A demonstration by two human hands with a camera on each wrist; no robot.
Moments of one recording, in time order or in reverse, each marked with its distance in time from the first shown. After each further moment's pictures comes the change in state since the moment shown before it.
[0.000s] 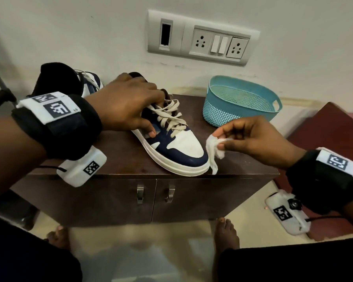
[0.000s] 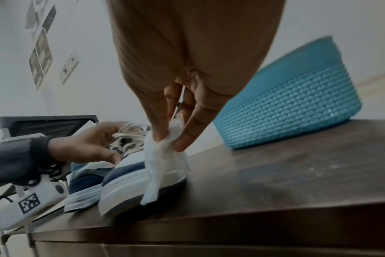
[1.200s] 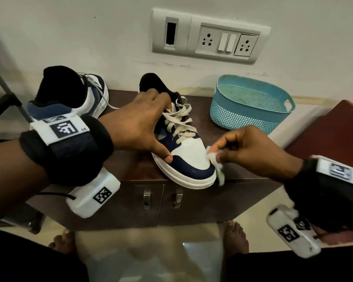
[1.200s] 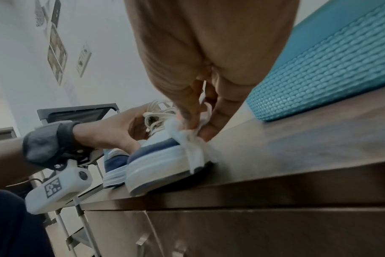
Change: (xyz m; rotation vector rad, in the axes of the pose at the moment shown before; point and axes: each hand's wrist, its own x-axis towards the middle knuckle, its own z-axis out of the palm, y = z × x) left_hand -0.007 0.024 0.014 -0.300 -0.086 -0.221; right_hand 0.009 -0.014 0.033 -0.082 -0.038 0.105
